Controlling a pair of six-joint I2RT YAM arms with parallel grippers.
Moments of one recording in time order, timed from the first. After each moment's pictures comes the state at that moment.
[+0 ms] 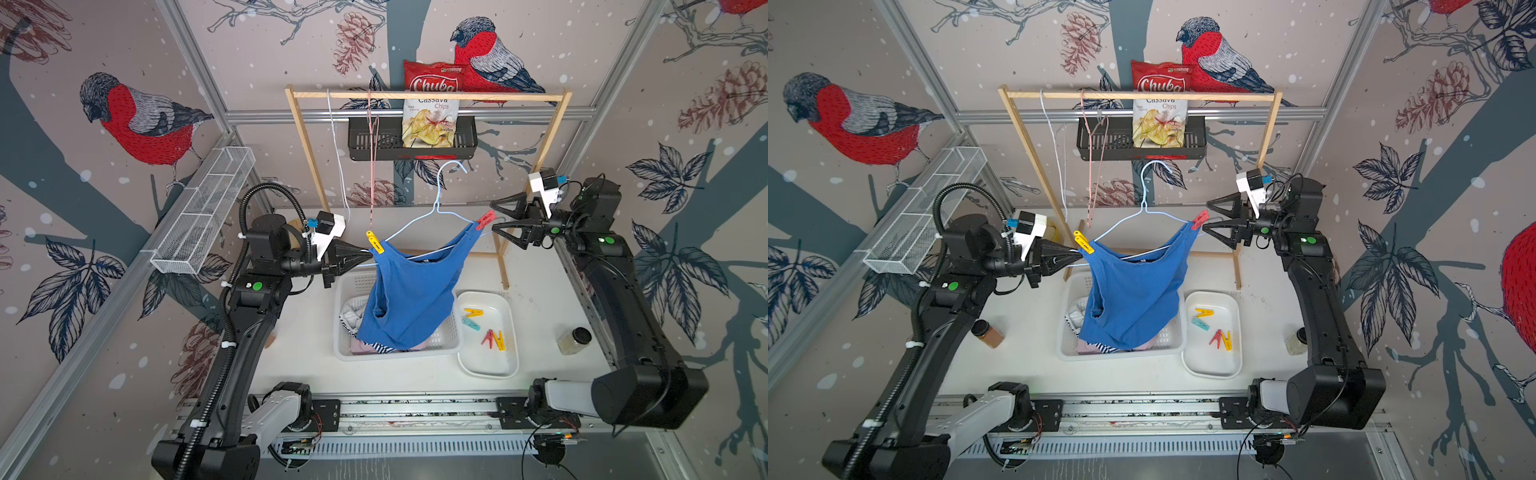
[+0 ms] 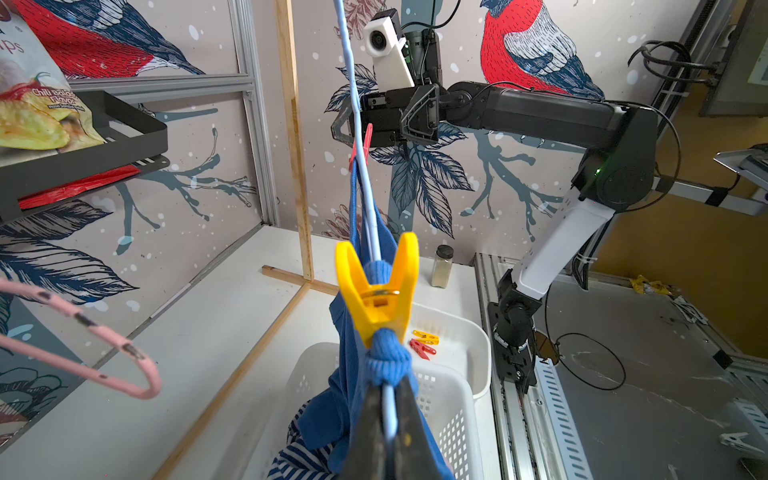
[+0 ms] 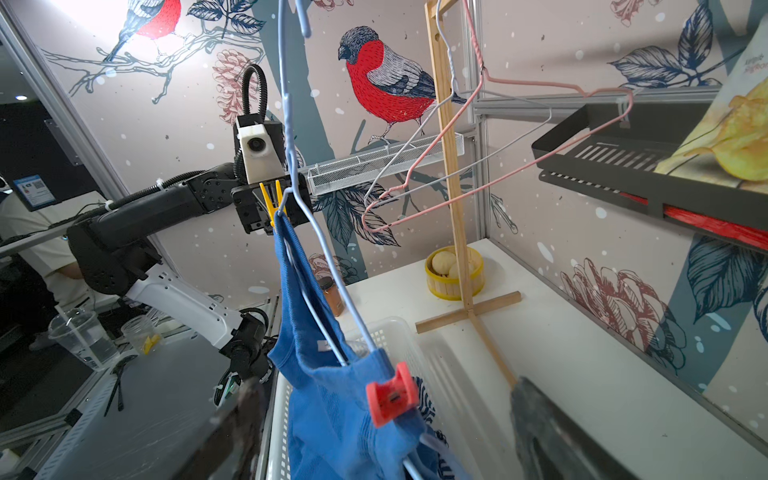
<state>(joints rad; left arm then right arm) -0.11 1.04 1.17 -0.39 1.27 0.20 -0.02 1.33 1.38 -0.26 -1.46 -0.05</state>
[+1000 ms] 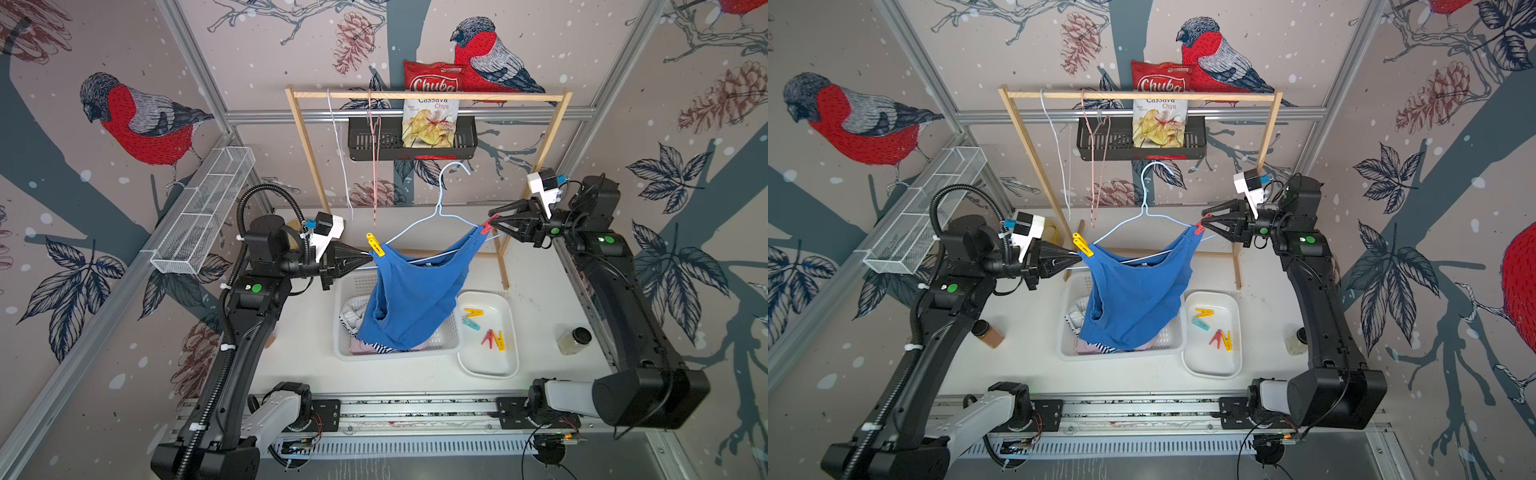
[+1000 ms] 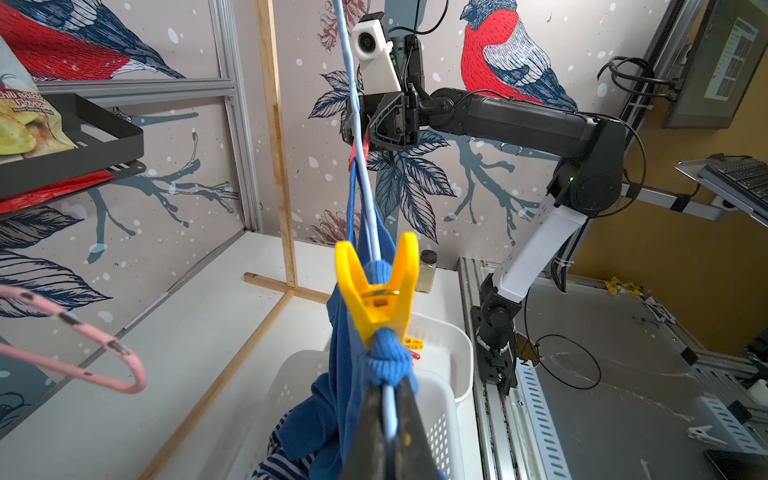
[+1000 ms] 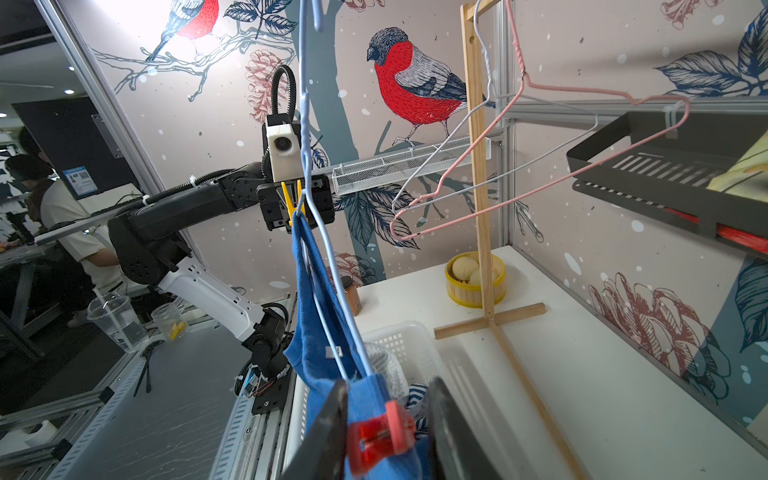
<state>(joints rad) -0.11 1.03 1.16 -0.36 1.31 0.15 0.01 1.32 1.40 -0.27 -1.50 -0.06</state>
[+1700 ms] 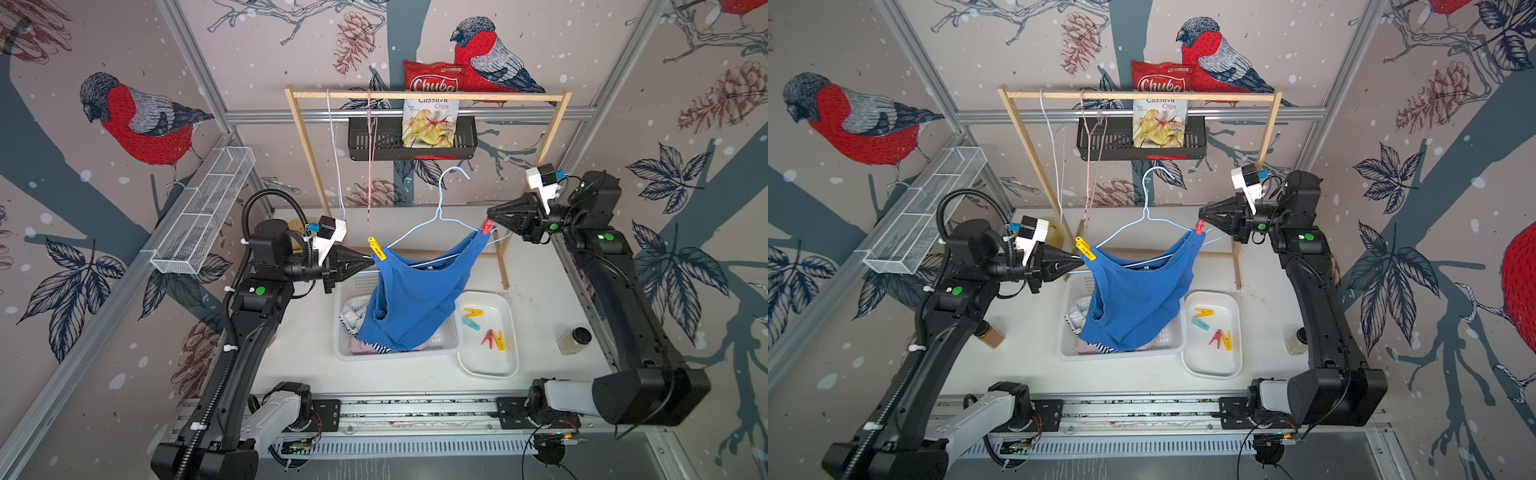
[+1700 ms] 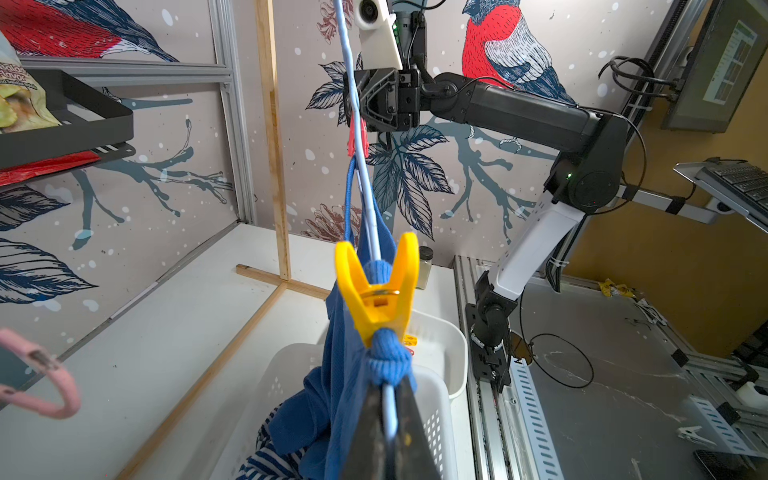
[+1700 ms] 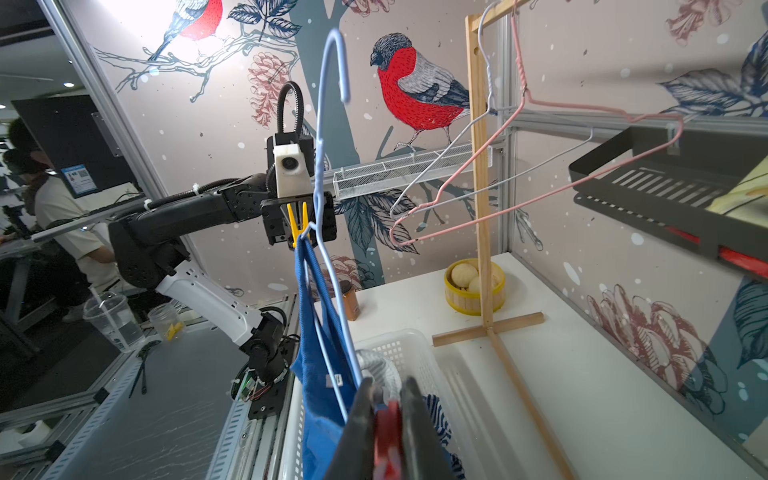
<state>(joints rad) -0.13 1.00 1.10 -0.33 1.30 0.13 0.03 1.33 1.46 -0.22 -1.46 0.00</state>
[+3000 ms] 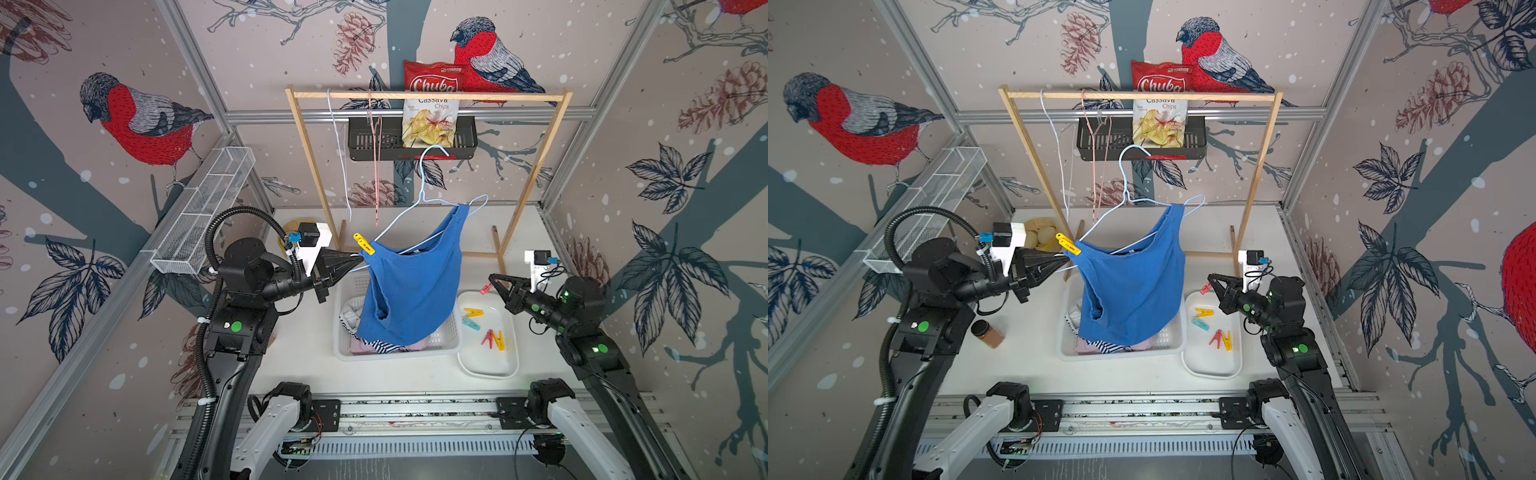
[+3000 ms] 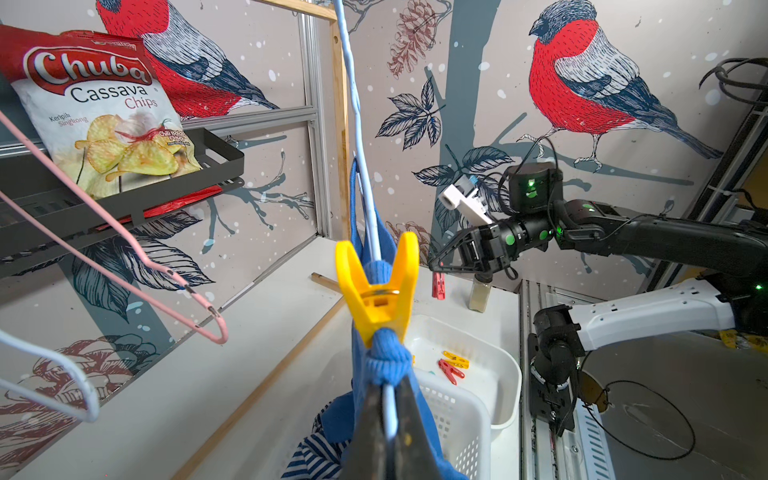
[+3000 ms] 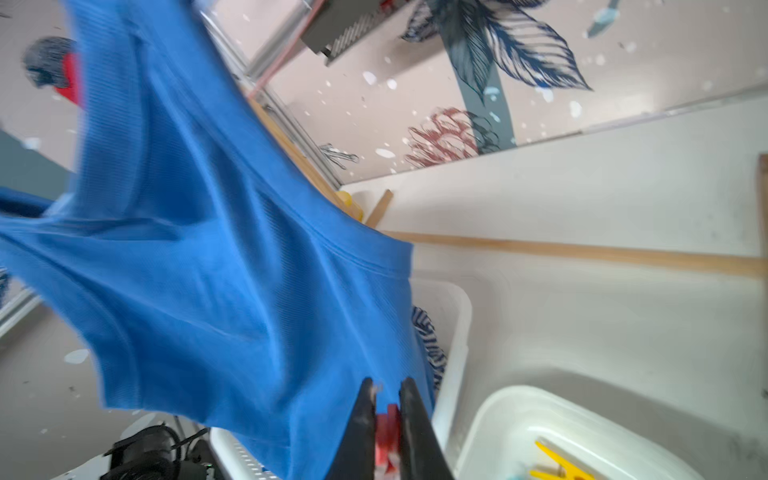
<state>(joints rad) -0.13 0.82 1.15 -0.40 1.04 0.06 0.21 0.62 0.60 -0.29 -0.53 0.40</state>
